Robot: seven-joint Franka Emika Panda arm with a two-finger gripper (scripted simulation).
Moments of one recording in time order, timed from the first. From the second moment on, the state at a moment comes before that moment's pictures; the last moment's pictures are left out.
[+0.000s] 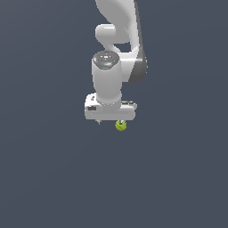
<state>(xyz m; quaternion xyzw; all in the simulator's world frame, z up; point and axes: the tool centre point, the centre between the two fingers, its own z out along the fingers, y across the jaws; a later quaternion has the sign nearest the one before) 0.007 -0.015 0.176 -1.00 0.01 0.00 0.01</state>
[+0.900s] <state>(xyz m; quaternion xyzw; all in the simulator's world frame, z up) -0.008 0.001 0.154 -1.00 0.09 0.00 0.01</state>
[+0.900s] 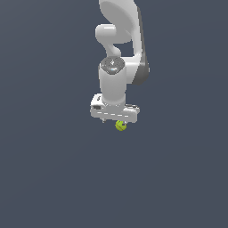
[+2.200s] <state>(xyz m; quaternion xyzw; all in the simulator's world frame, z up) -0.066 0.040 0.094 -0.94 0.33 0.00 0.00</state>
